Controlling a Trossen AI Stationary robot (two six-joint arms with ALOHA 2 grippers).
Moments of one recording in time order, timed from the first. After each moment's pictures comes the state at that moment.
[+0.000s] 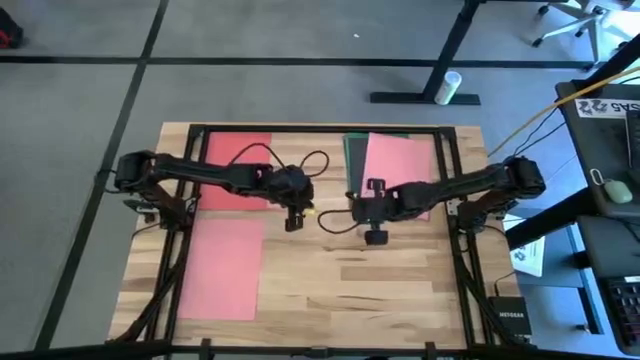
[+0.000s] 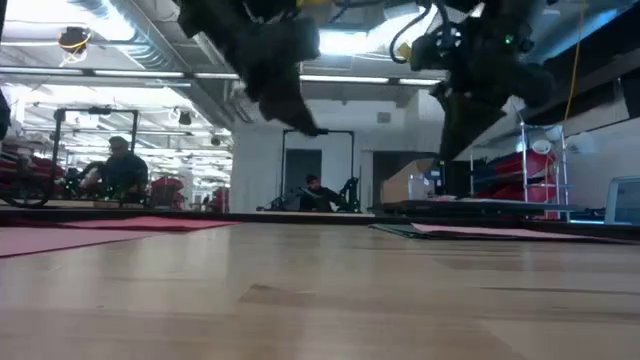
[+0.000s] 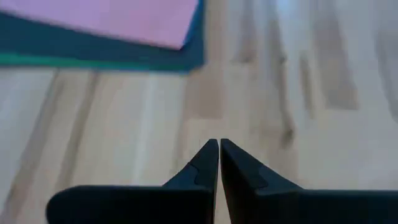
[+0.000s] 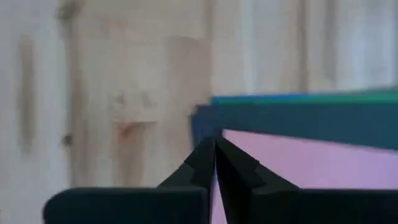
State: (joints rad) left arm 0.08 1.58 1.09 -0.27 0.03 0.01; right arm 0.13 1.51 1.01 -0.75 0.33 0.09
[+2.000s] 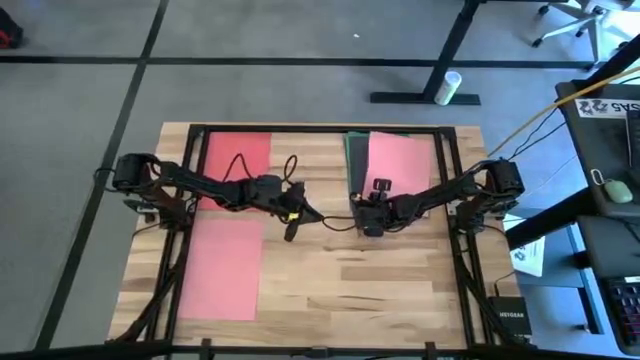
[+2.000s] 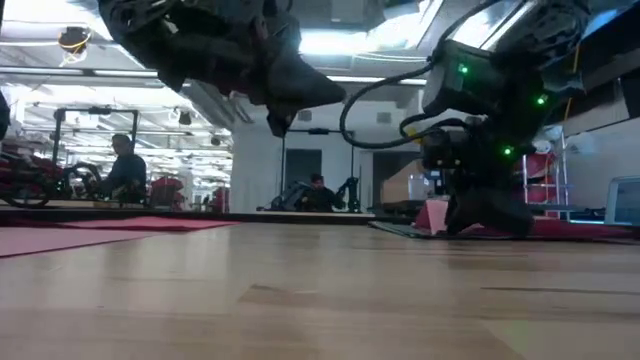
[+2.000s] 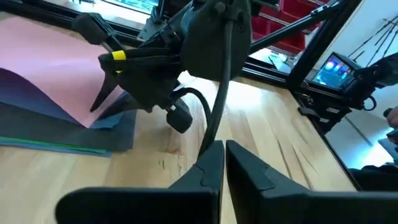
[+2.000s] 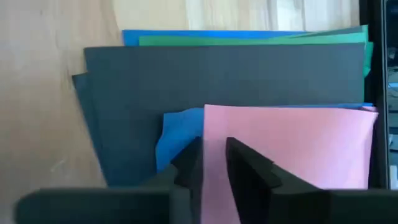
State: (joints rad) left arm 0.04 1.57 0.71 0.59 0.20 -0.25; right arm 0.08 1.68 0.74 -0.37 0.62 0.08
